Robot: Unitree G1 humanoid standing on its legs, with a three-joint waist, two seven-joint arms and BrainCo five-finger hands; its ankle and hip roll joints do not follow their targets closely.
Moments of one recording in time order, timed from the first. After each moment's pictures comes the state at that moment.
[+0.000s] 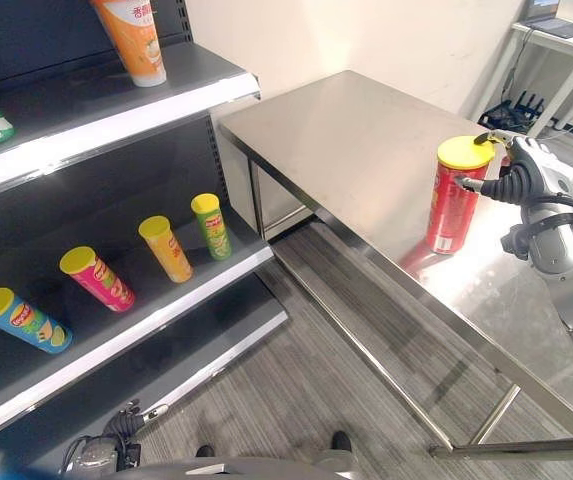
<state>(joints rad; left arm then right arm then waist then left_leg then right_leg) 0.06 0.28 -0.07 1.03 -0.19 -0.08 0.07 -0.35 -1.13 0.09 0.29 -0.11 -0.12 -0.17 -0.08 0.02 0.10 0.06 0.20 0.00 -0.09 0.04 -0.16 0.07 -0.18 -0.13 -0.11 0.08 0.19</state>
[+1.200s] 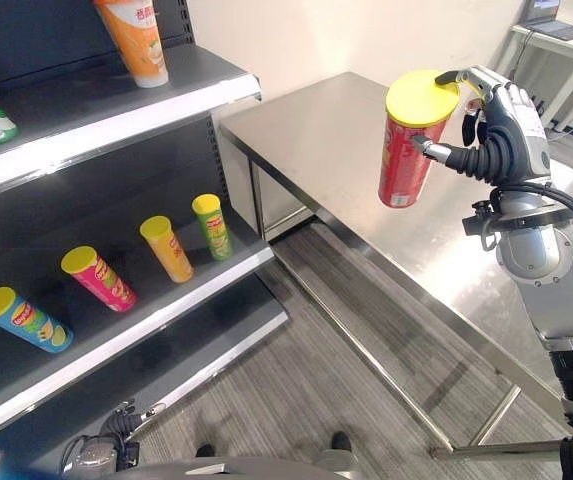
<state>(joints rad) 0.06 0.28 -0.06 1.02 -0.18 -0.08 0.11 -0.29 -1.00 -0.07 -0.12 -0.15 -0.18 -0.25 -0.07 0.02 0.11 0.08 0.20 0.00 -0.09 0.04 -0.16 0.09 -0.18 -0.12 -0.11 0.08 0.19</state>
